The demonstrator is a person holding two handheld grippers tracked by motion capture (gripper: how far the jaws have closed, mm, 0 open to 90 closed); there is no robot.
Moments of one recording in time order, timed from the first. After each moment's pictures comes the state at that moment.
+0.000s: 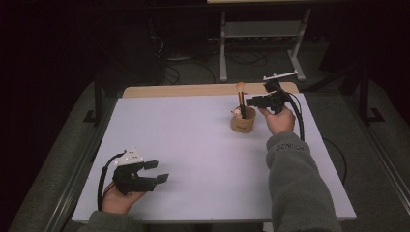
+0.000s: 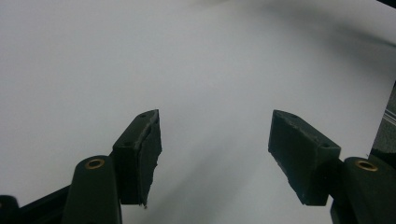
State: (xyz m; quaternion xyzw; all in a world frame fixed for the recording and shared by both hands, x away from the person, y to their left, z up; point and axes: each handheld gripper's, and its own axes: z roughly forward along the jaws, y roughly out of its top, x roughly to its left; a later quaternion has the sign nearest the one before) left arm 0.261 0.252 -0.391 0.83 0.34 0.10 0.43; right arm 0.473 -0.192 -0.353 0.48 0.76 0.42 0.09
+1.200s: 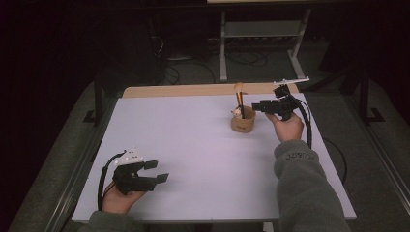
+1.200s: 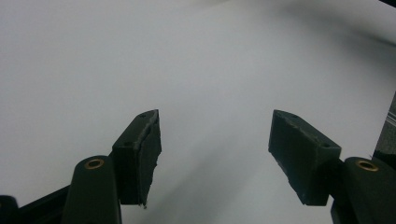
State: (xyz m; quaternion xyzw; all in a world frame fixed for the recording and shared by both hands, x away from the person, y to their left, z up) left arm 0.262 0.252 -0.393 0.83 0.35 0.09 0.43; right arm 0.450 -0.212 -0.357 0.48 0.75 0.44 0.09
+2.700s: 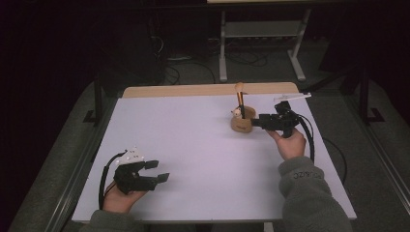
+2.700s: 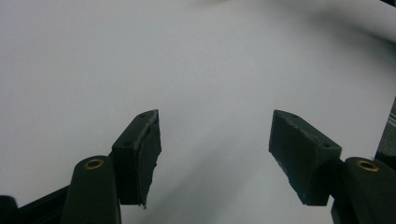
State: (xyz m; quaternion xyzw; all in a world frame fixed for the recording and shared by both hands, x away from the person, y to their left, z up) left arm 0.264 0.251 -0.394 0.83 0.35 0.09 0.43; right arm 0.405 -0.209 -0.374 0.45 0.76 0.46 0.07
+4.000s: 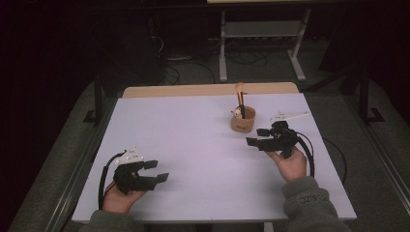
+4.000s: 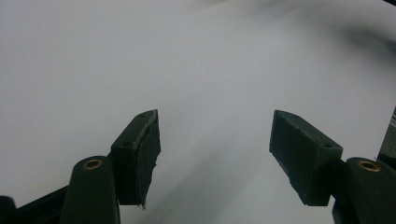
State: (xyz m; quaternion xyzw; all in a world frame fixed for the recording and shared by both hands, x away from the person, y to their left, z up) left arm 0.264 0.252 -0.395 0.82 0.36 0.09 0.43; right arm 0.352 -0.195 -0.384 0.41 0.79 0.46 0.07
